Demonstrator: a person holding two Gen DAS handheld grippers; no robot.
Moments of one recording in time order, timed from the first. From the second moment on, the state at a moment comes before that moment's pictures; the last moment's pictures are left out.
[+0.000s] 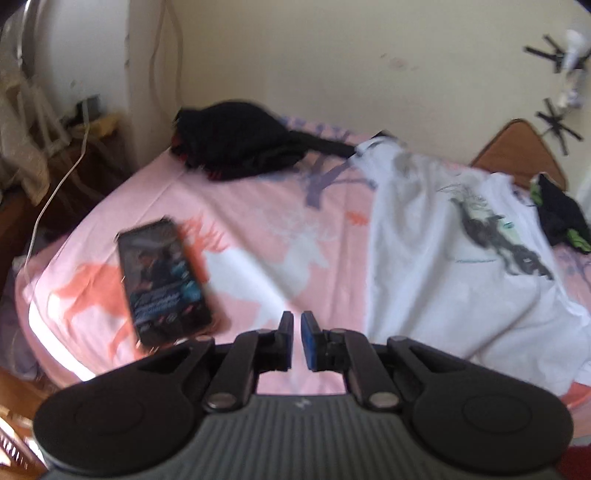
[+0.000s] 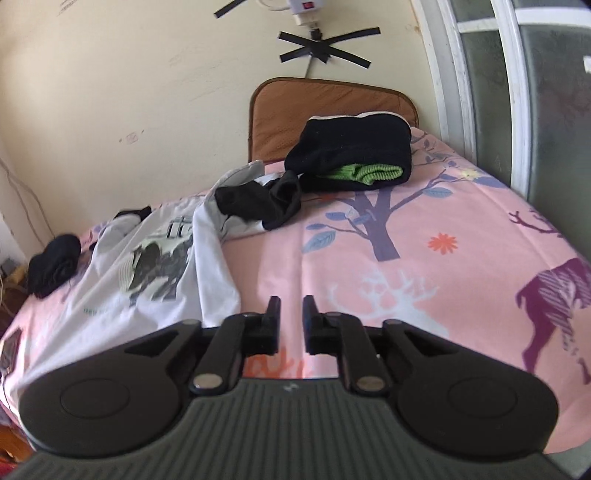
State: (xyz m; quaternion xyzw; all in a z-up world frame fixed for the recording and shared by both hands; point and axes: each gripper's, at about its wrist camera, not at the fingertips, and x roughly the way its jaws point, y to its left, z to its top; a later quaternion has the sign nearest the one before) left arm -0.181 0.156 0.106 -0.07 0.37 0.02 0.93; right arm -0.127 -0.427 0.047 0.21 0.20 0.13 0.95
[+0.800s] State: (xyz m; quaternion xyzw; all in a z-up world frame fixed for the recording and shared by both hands) left arm -0.078 0.025 0.089 0.01 0.34 -0.19 0.92; right arm -0.143 -0.446 0.061 0.26 0.19 0.15 0.93
